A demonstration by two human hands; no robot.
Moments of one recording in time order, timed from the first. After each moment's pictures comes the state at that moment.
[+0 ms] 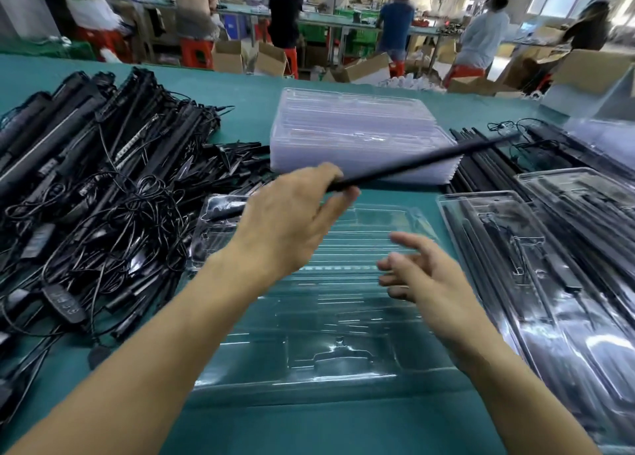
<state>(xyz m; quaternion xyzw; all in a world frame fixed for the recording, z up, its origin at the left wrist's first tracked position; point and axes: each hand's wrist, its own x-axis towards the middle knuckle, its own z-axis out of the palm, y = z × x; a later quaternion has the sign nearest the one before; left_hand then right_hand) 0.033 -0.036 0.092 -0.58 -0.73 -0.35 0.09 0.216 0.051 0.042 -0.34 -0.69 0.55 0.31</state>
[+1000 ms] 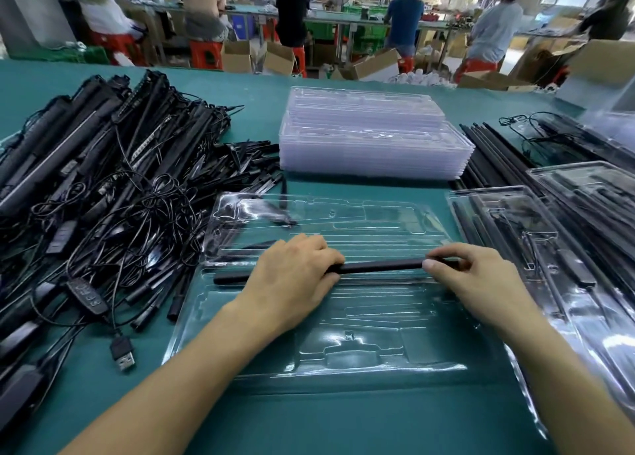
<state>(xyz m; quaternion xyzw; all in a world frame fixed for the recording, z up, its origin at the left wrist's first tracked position) 0.041 -0.058 0.027 -0.63 -0.76 -0.16 0.05 0.251 0.096 0.040 -0.45 -0.81 0.30 0.22</state>
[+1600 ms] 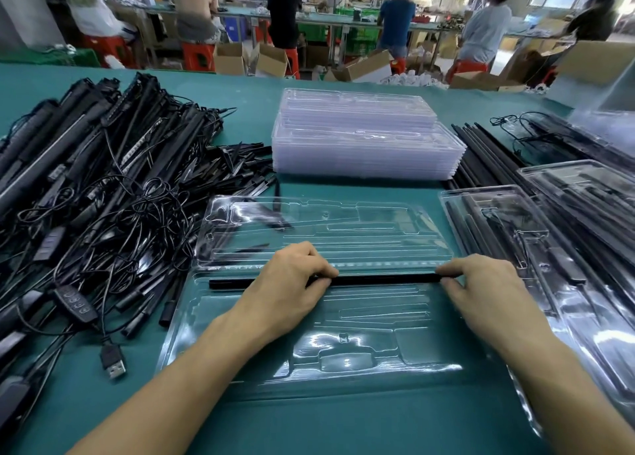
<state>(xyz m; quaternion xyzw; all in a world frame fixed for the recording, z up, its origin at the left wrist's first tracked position) 0.039 -0.059 0.013 -0.59 -0.72 -0.35 -0.07 0.261 0.083 0.043 -0.49 -0.86 0.11 0.13</state>
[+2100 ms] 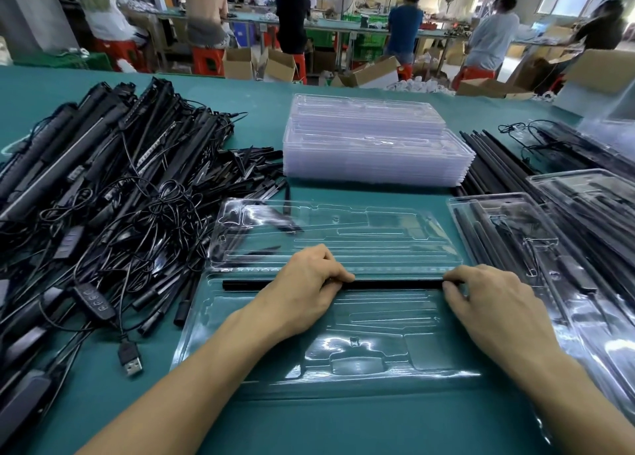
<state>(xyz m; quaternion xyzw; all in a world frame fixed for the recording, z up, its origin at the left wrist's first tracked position) 0.040 -0.055 0.019 -0.60 -0.72 -0.32 -0.11 0.260 0.071 0.042 -0.47 -0.87 -0.01 0.12</state>
